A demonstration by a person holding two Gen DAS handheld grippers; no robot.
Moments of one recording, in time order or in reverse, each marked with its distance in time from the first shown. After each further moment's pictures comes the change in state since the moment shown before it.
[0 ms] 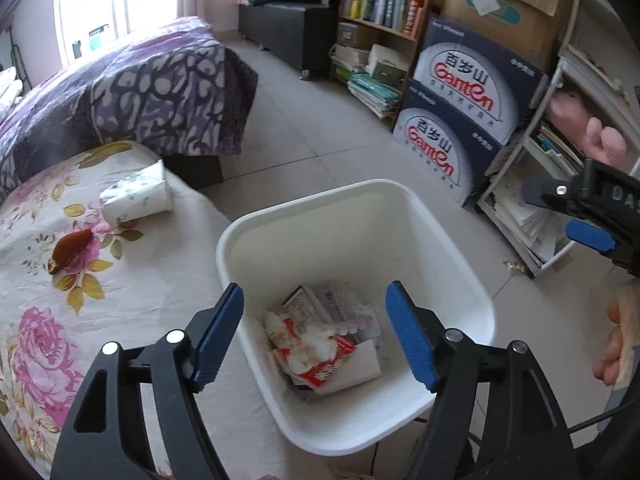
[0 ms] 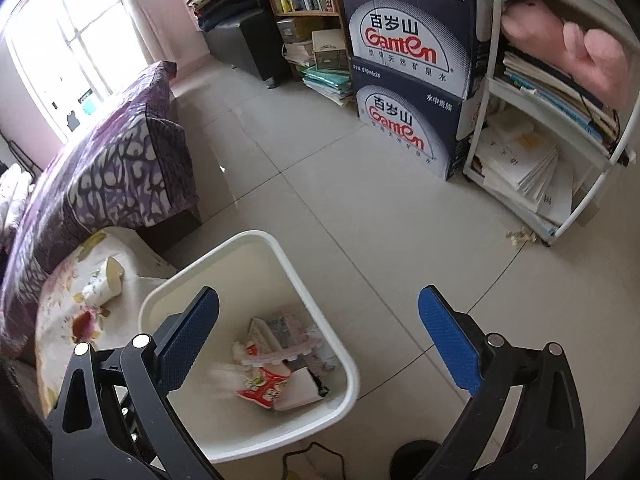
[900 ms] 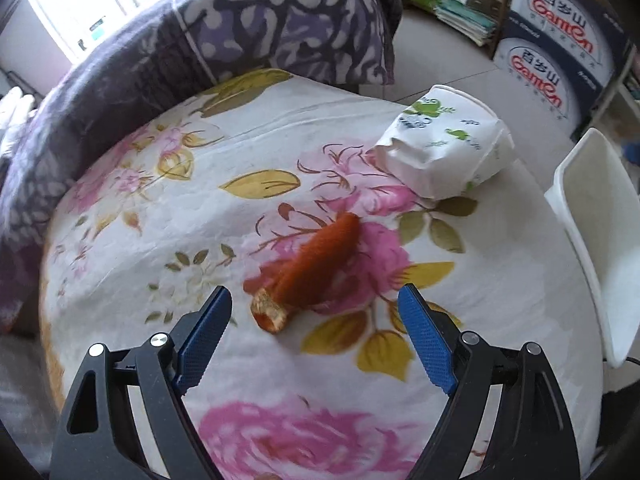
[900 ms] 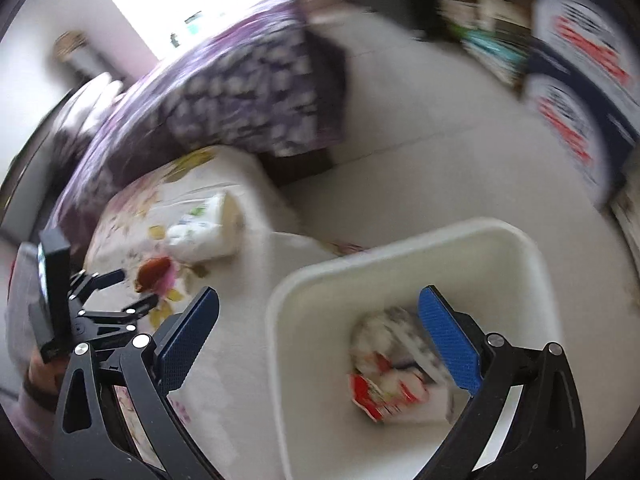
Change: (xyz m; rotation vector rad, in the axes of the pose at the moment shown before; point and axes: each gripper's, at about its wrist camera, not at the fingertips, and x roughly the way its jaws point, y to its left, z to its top) left arm 0.053 0.250 0.022 0.152 0.256 0.180; right arm 0.090 0.172 -0.007 -0.312 0.186 0.372
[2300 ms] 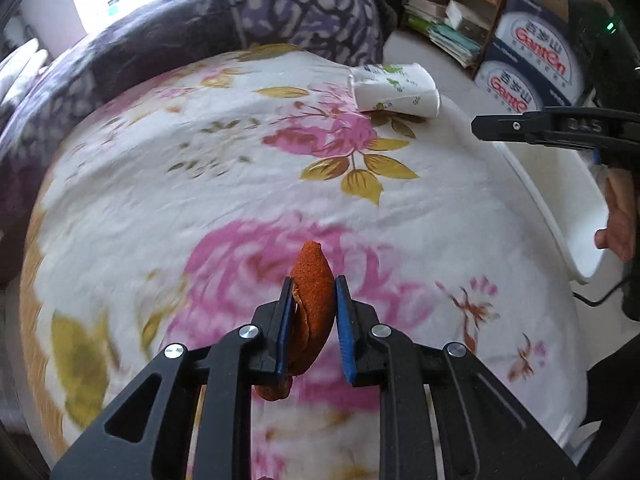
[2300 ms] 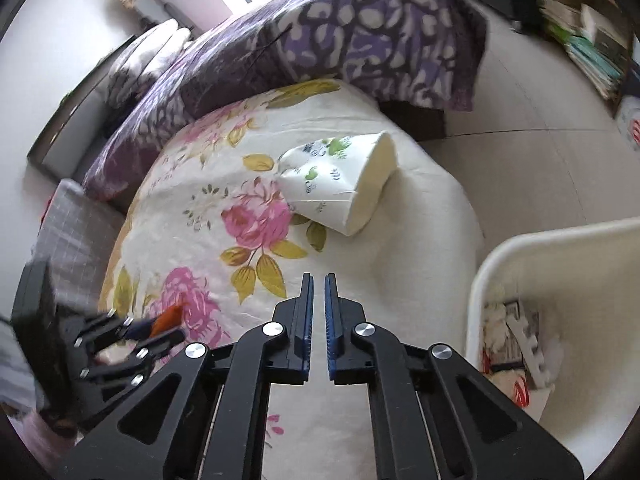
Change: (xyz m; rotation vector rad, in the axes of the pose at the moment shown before) left arm -0.073 0.000 -0.117 -0.146 -0.063 -0.076; right arm 0.045 0.100 -0.041 -0.106 0.082 0.116
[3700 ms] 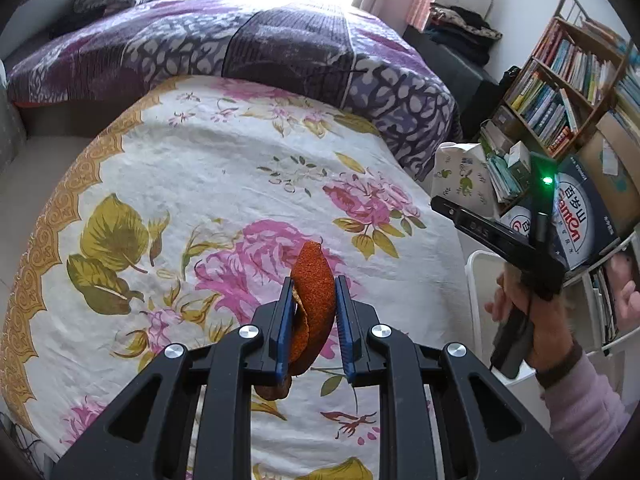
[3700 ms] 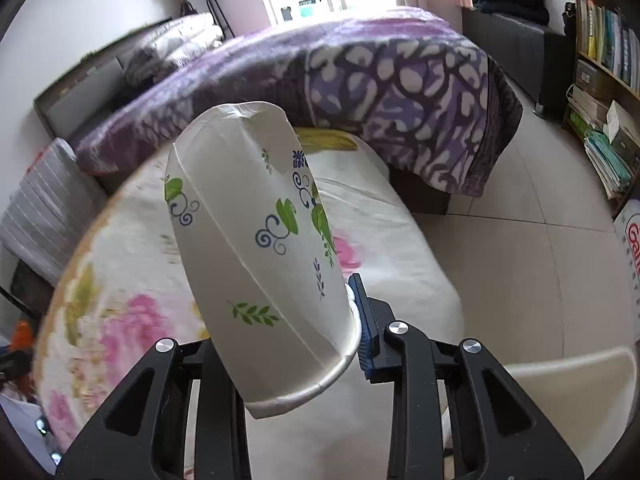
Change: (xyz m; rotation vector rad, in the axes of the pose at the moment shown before) left arm -0.098 0.010 -0.023 -0.512 -0.188 0.001; right arm 0.015 0.025 0.031 -0.257 -0.122 -0.037
